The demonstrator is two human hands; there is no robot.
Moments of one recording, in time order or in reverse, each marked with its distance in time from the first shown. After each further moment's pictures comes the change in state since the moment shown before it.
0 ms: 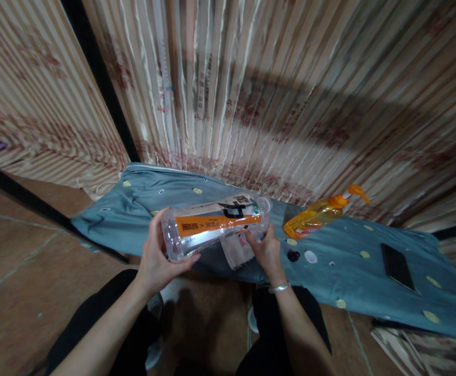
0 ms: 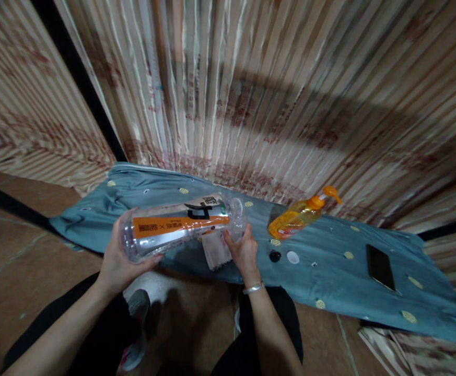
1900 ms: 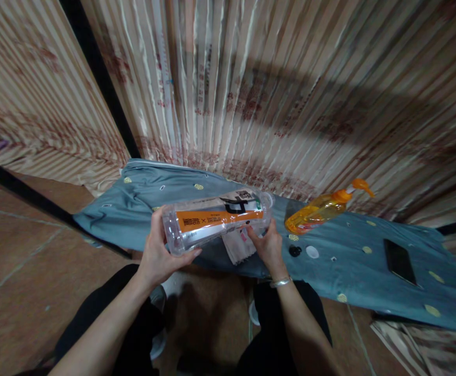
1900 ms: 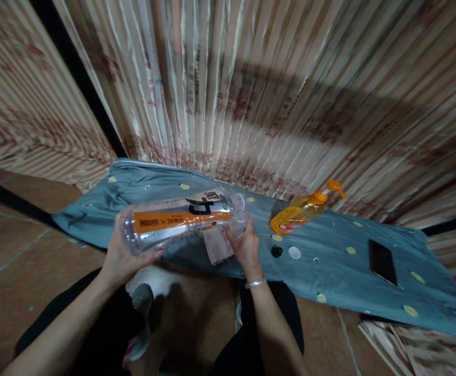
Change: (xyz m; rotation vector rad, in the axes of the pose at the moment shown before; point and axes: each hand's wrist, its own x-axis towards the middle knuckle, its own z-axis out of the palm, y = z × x) left_hand 0.005 -0.001 -0.003 -0.002 -0.031 -0.068; right_hand 0.001 0.000 -0.001 -0.051 -0.003 -0.001
